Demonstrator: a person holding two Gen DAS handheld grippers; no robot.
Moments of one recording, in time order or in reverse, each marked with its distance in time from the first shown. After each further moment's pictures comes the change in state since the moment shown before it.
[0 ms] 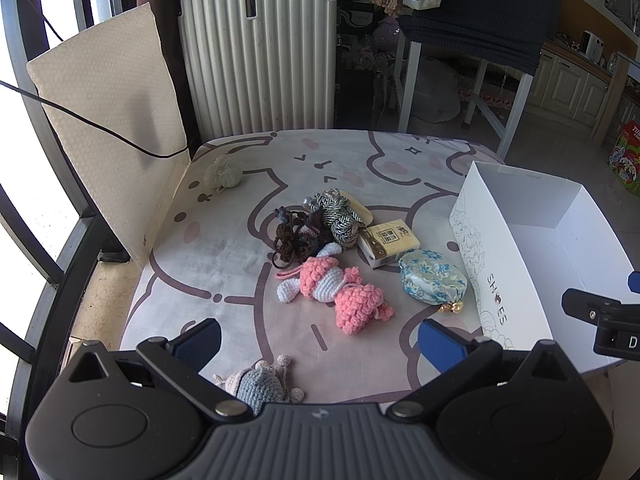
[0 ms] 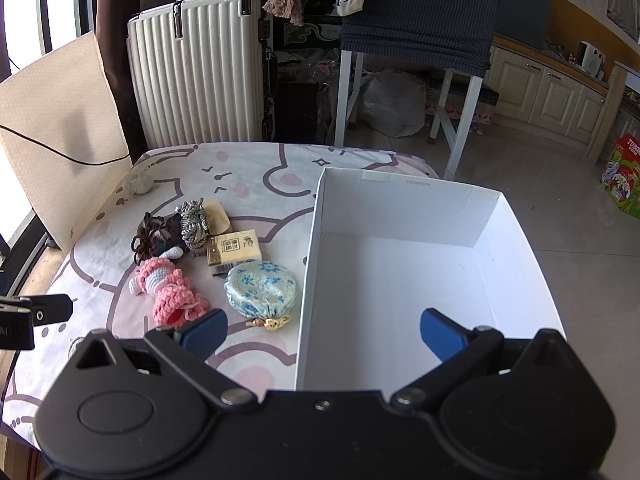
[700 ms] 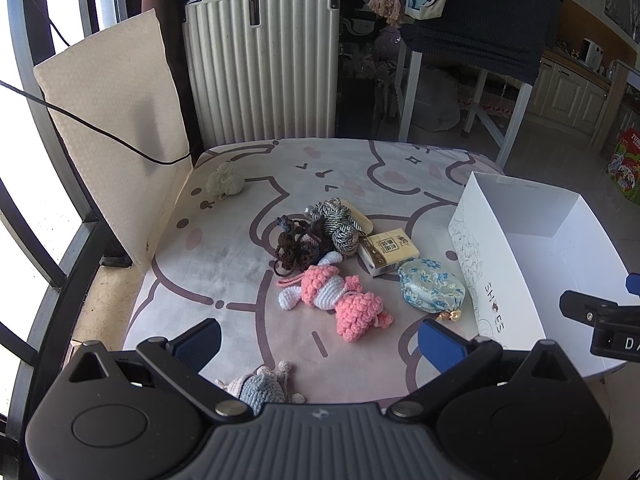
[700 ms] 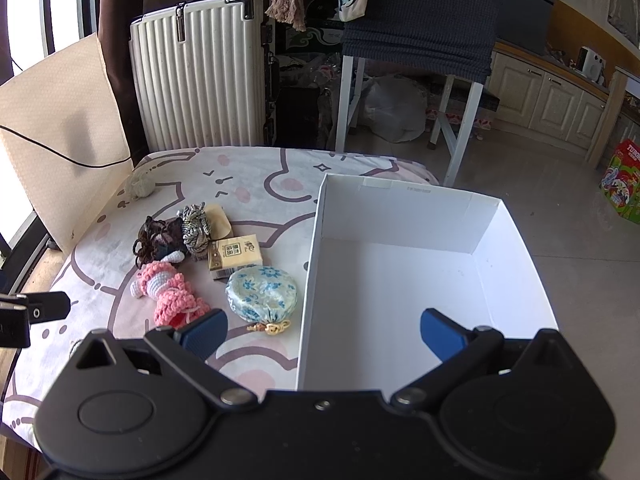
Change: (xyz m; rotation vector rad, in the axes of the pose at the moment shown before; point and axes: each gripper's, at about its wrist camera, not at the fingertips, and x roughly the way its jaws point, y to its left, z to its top) left arm -0.007 -0.002 0.004 0.008 -0.025 -0.011; right arm -0.001 0.000 0.003 -0.024 -0.001 0.023
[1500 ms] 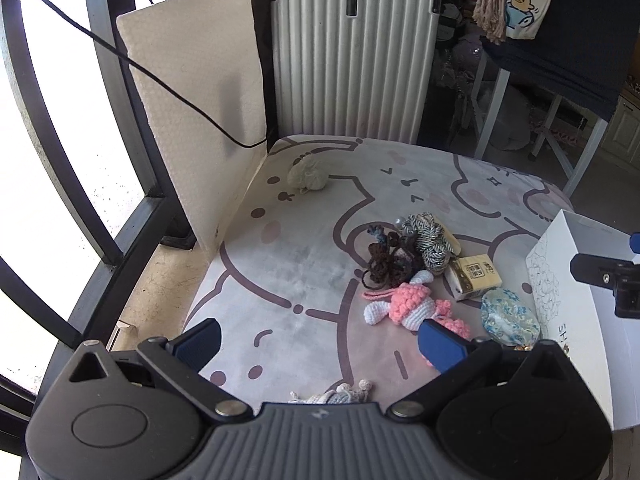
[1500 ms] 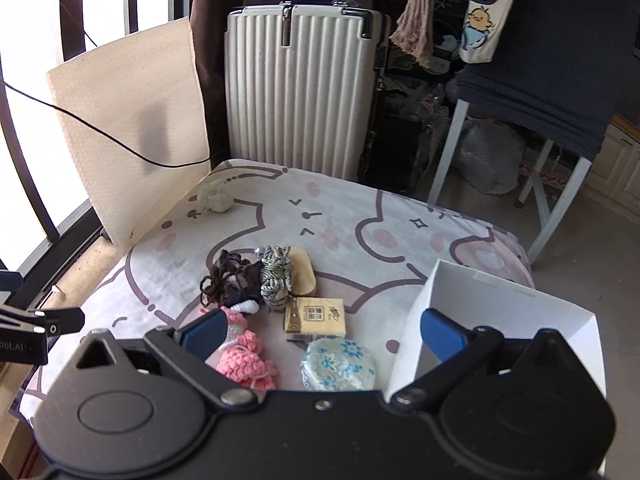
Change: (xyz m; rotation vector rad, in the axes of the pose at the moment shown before) left arm 0.018 0.077 0.019 -0.145 0.034 0.120; right arm 0.047 0.070 0.078 -0.242 -0.014 0.221
